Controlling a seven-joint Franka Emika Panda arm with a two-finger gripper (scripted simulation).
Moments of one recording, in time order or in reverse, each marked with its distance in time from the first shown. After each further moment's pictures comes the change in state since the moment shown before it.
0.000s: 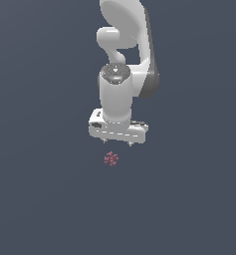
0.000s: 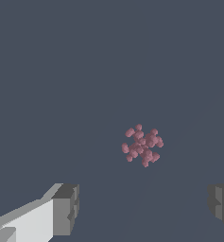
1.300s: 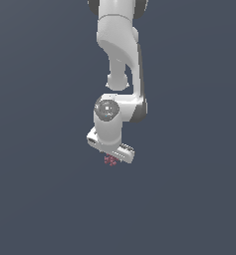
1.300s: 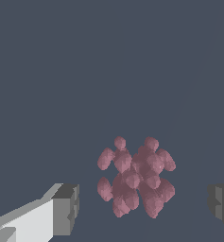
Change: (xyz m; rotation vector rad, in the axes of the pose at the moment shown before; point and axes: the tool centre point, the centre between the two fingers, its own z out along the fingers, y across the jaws) arm 0.007 0.030 0.099 -0.026 -0.033 0.281
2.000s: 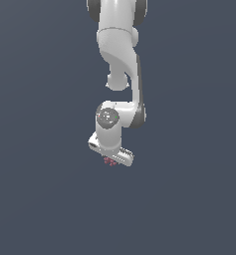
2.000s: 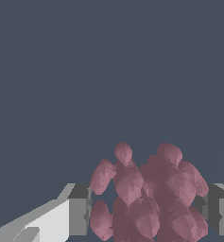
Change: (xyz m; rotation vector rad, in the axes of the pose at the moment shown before) arm 0.000 0.000 0.033 0.000 -0.001 0.003
